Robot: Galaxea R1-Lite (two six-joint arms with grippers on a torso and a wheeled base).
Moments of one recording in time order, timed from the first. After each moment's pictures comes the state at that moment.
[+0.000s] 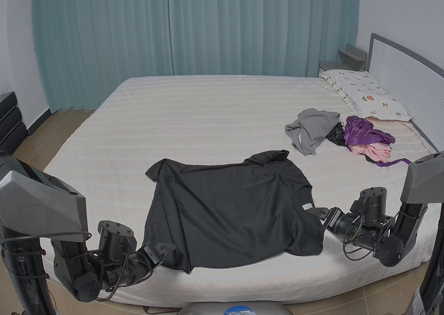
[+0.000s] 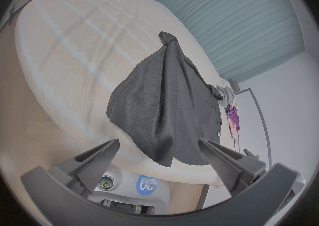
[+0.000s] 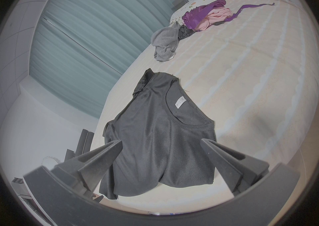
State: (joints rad) left arm -0.45 2.18 -0.17 -1.27 -0.01 -1.06; right arm 0.29 2.16 -0.31 -1.28 0.04 0.86
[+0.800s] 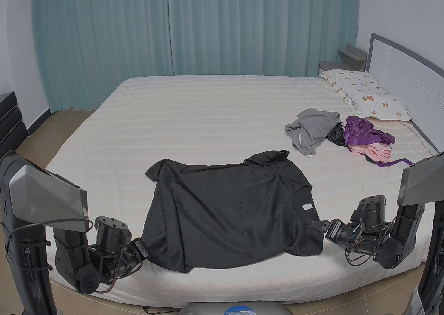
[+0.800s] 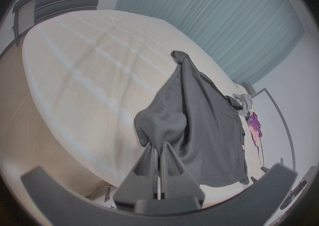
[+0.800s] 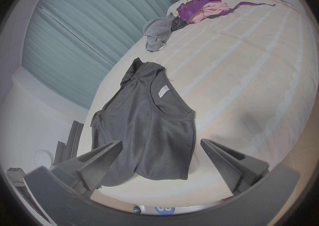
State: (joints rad) left arm -0.35 2.25 -0.21 -1.26 0.15 -0.90; right arm 0.25 2.22 -0.28 -1.27 0.08 0.78
